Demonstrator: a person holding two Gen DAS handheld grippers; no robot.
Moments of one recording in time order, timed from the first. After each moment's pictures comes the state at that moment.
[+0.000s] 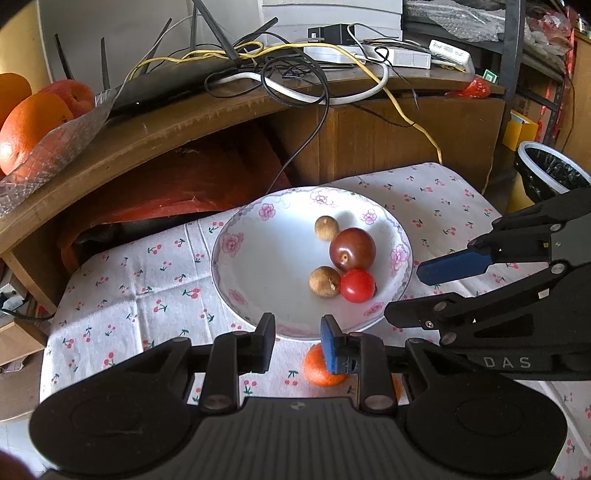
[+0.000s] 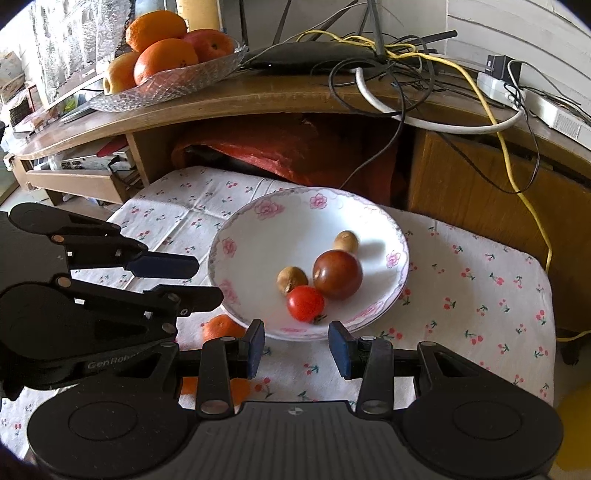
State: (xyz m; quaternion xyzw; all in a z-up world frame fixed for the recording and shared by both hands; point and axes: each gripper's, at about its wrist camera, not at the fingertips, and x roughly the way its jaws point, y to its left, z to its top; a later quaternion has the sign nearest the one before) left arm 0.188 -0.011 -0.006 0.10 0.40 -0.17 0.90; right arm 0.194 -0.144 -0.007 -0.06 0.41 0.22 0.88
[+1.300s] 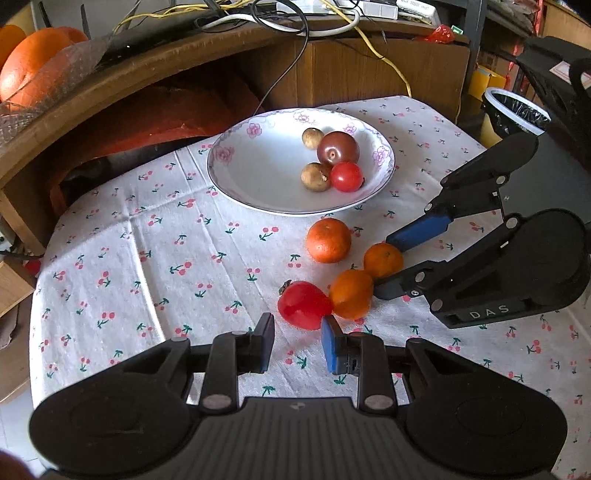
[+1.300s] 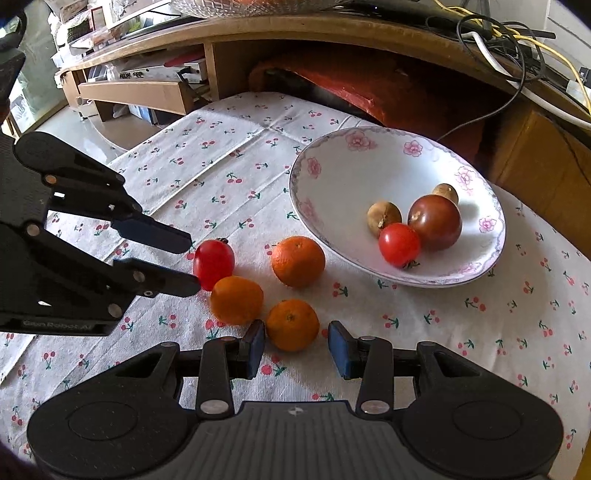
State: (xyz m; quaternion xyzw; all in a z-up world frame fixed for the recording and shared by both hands) left arm 0.147 0.031 -0.037 0.12 0.45 -0.22 0.86; right arm 0.175 -0.108 -0.048 -0.15 0.45 0.30 0.83
